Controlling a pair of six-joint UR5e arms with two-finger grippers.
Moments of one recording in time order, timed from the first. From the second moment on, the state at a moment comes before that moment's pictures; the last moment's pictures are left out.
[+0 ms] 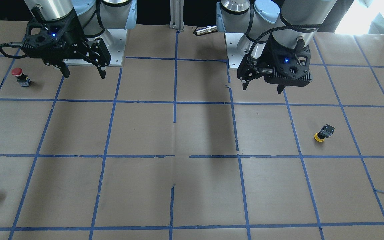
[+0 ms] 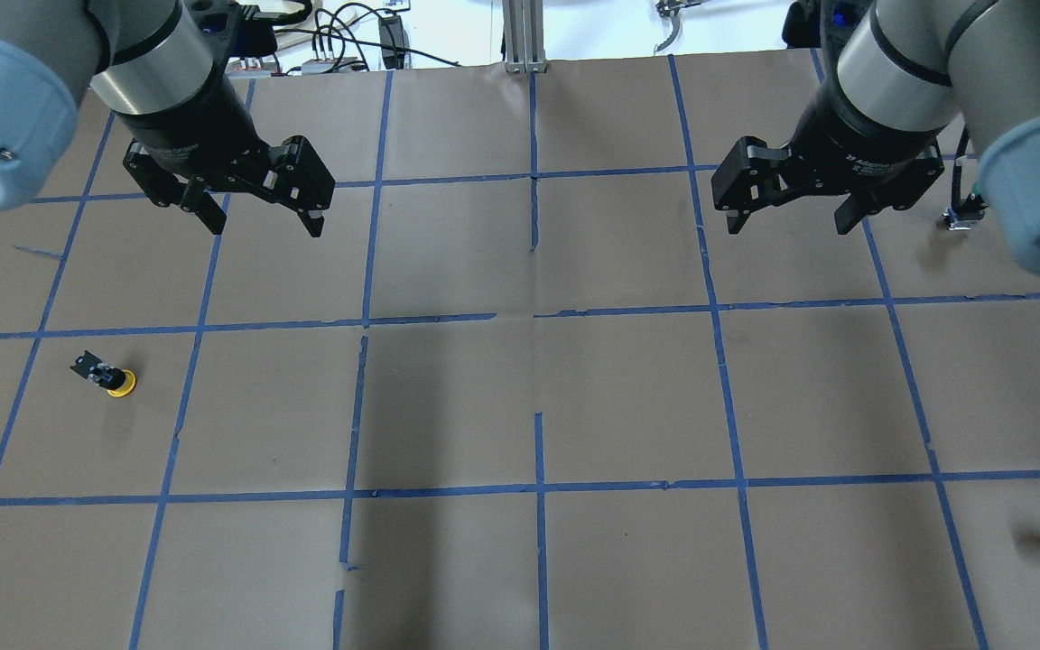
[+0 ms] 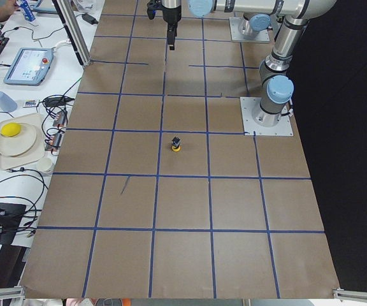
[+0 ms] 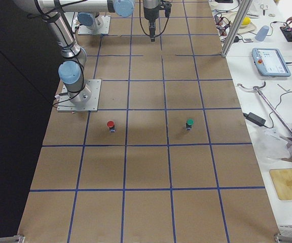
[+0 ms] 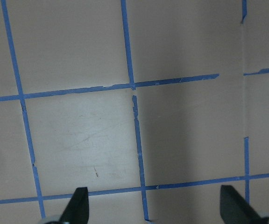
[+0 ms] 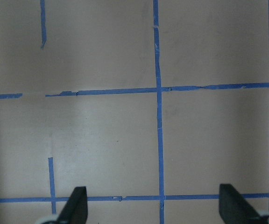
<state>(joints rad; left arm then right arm) -1.59 -1.60 -1.55 -1.58 1.56 0.07 1.58 -1.69 1.70 -1.68 -1.52 0.05</state>
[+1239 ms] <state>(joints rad) -1.58 -1.64 -1.42 -1.68 1.56 0.07 1.58 -1.69 1.72 -1.70 -1.52 0.04</state>
